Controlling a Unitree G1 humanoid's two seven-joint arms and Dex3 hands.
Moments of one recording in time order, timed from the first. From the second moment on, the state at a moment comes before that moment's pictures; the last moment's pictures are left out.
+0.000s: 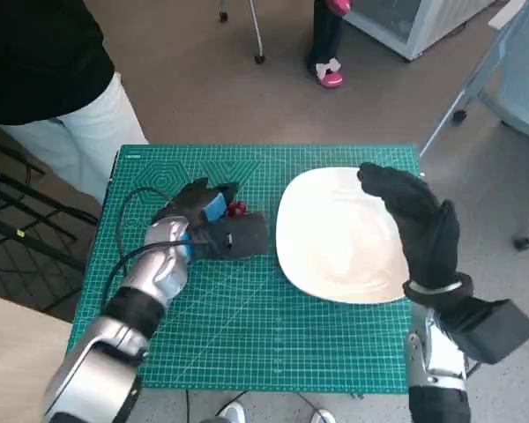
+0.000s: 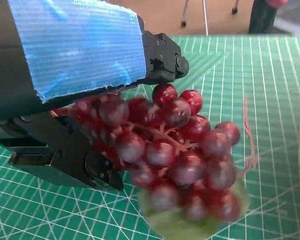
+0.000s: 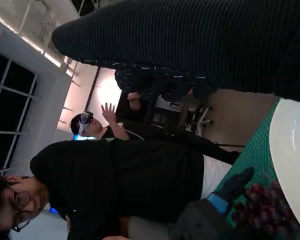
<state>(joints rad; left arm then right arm) -0.91 0.27 -0.42 0.98 0.72 0.17 -0.16 -0.46 -0.13 -0.11 0.42 0.31 -0.63 0.48</state>
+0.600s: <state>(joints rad) -1.02 0.22 -0.49 1.18 0.71 0.12 -0.15 -0.46 -0.13 -0.11 0.42 0.31 -0.63 0.48</state>
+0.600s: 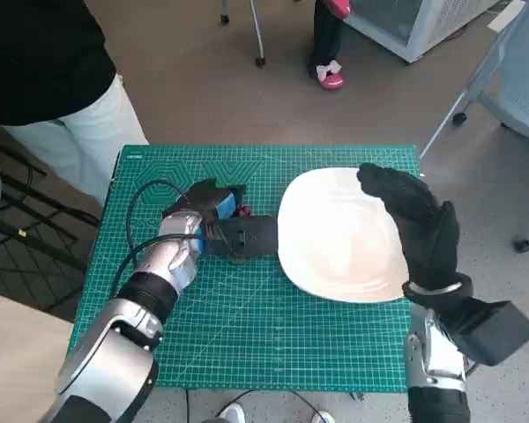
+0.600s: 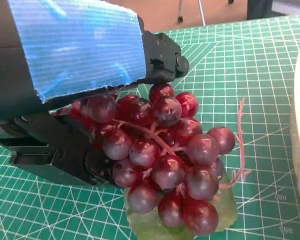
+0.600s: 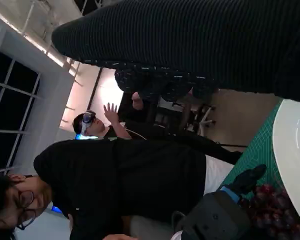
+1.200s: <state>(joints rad) -1.03 0.22 -0.50 1.22 0.70 0.08 -0.14 -0.46 -0.13 -0.12 0.42 0.31 -0.63 0.48</state>
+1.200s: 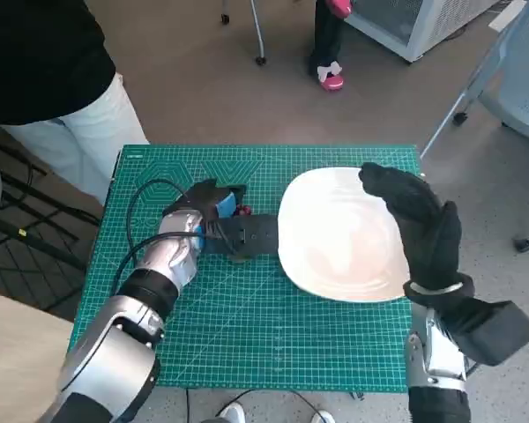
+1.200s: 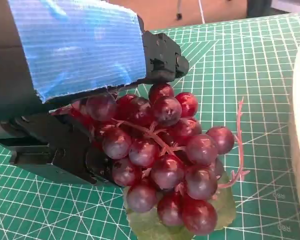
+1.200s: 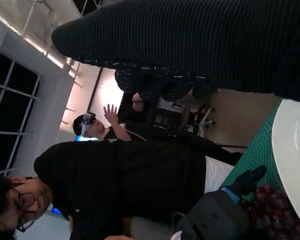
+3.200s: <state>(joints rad) -1.02 0.23 -0.58 1.20 0.70 0.07 -0.06 -0.46 -0.13 -0.12 0.43 0.31 -0.64 0.48</state>
